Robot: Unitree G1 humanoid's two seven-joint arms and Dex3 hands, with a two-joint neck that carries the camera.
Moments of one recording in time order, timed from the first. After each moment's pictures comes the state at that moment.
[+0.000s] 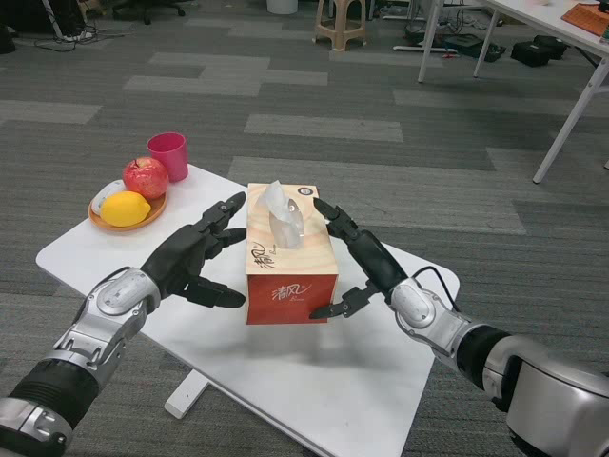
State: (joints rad) left arm -0.47 0.29 -0.28 0.58 -0.17 -0.30 -0.37; right arm -0.61 -0.44 0.96 0.90 0.39 -0.72 -0.28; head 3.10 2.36
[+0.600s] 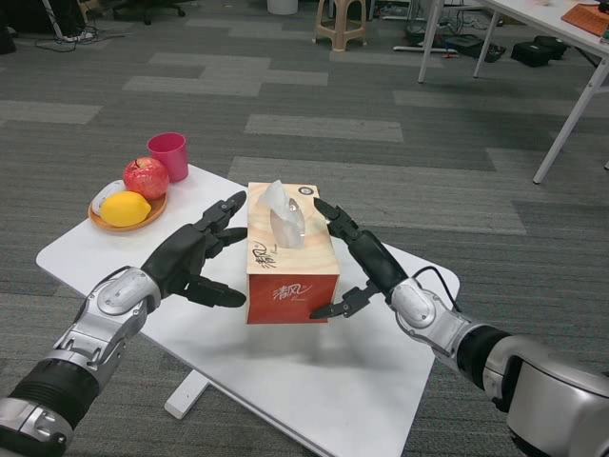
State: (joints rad) left arm -0.47 0.29 -0.28 0.58 -0.17 -0.30 -0.37; right arm -0.61 -0.44 0.96 0.90 0.39 -0.72 -0.28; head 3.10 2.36
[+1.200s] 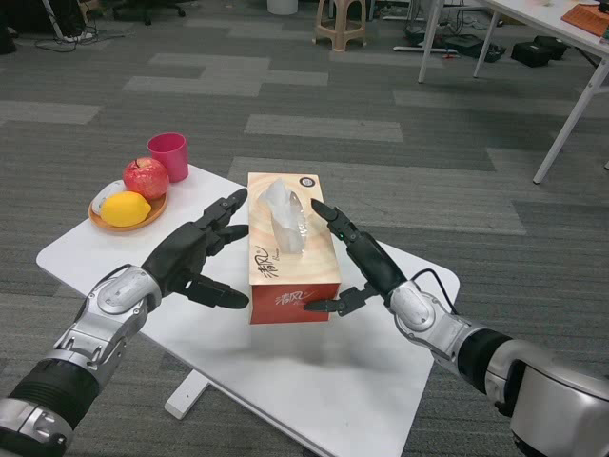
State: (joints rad) left arm -0.46 0.29 -0.28 0.55 -0.17 -0.30 -0.37; right arm -0.60 -0.45 0.96 0.85 0.39 -0.72 -0.28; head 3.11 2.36
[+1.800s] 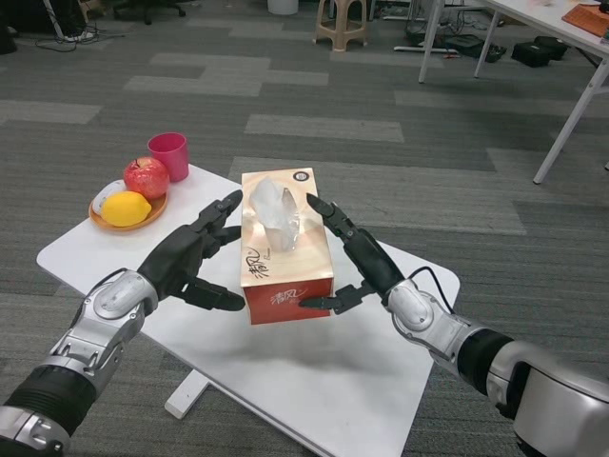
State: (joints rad) left arm -0.44 0.29 -0.26 0.54 -0.16 -0.30 -0.36; right arm -0.58 -0.45 0.93 0.79 0.36 -0.72 -0.29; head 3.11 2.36
